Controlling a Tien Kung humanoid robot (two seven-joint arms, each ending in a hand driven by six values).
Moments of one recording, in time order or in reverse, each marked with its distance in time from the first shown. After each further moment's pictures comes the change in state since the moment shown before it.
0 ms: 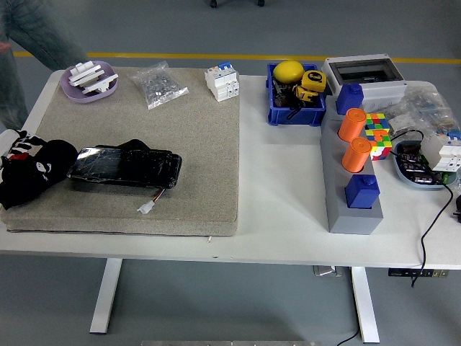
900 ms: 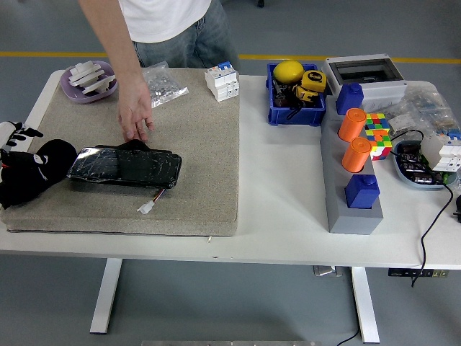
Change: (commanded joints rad) left arm -0.063 -0.002 0.033 0.107 0.000 0.075 -0.048; right arm 0.006 -0.004 -0.005 0.009 -0.007 -0.001 0.001
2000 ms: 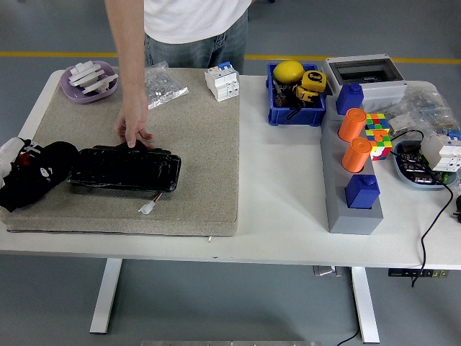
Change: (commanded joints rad) left arm -0.017 -0.029 0.077 0.077 -0.017 0.053 0.030; right arm 0.000 0.002 0.027 -0.003 -0.006 -0.022 0.021
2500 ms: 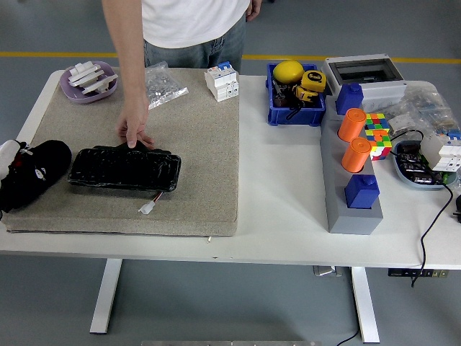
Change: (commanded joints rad) left arm 0.024 -0.005 -0.027 -0.017 0.089 0.041 0.025; right arm -0.002 0.000 -0.005 -0.001 0.005 0.001 -0.001
